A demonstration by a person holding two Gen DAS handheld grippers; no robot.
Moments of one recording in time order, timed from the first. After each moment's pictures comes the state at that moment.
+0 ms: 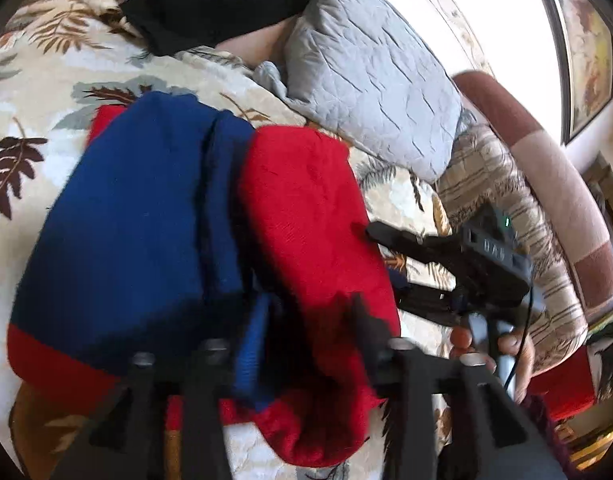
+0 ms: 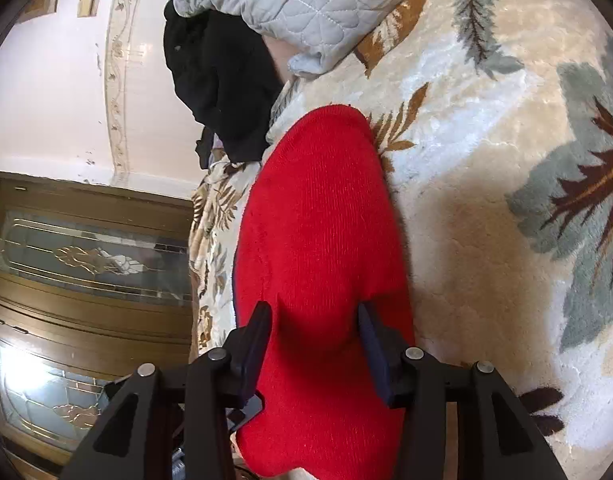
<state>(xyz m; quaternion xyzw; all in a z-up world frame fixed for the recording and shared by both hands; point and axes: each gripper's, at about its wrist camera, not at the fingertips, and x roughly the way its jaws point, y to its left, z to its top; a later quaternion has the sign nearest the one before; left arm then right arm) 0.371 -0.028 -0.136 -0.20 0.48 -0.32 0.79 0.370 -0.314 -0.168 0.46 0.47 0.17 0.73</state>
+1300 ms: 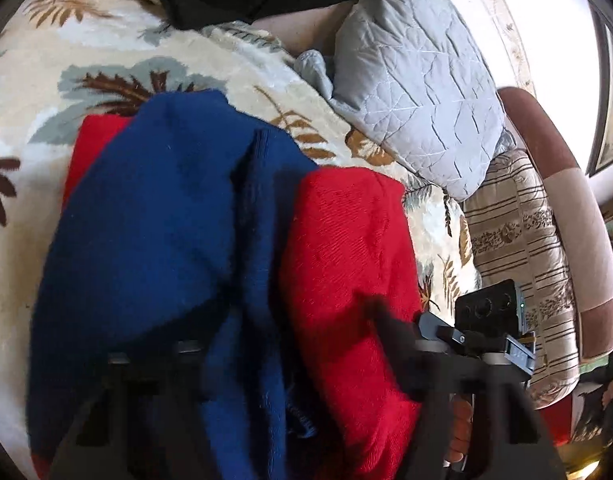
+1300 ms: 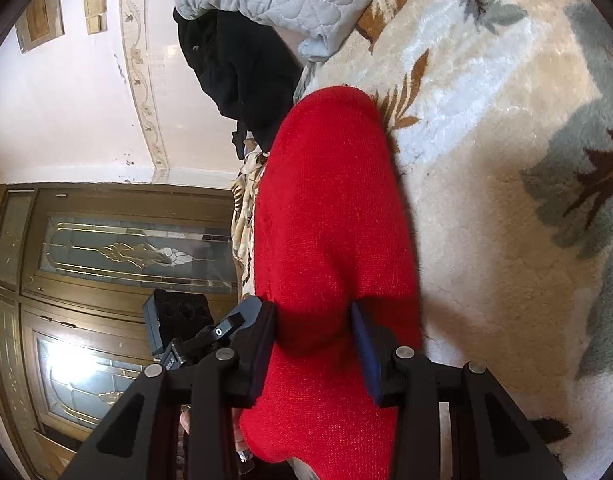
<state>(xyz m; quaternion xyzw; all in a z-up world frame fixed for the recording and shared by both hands) 0.447 -0.040 -0.163 -0.21 0.54 -0.29 0.76 0.375 -0.323 -0.202 0.51 0.45 0.26 0.69</state>
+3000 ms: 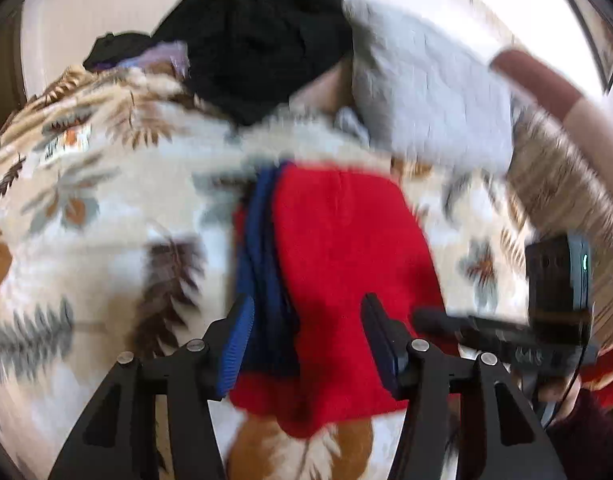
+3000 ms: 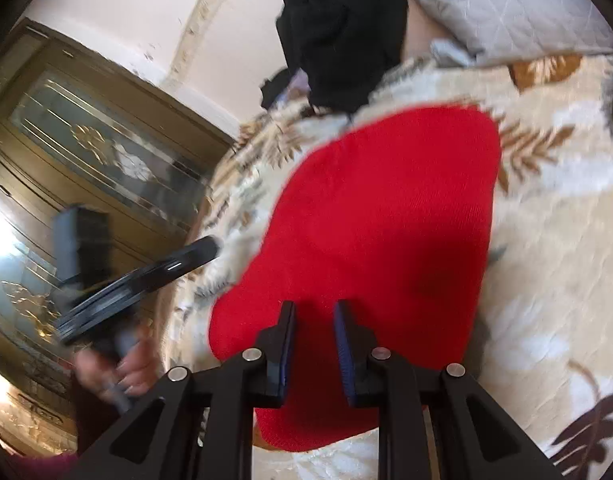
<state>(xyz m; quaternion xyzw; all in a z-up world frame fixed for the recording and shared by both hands) 0.386 0.039 -0.101 -0.02 0.47 -0.21 0.86 0.357 -0.193 -0.140 0.27 0.46 0.26 0.81</state>
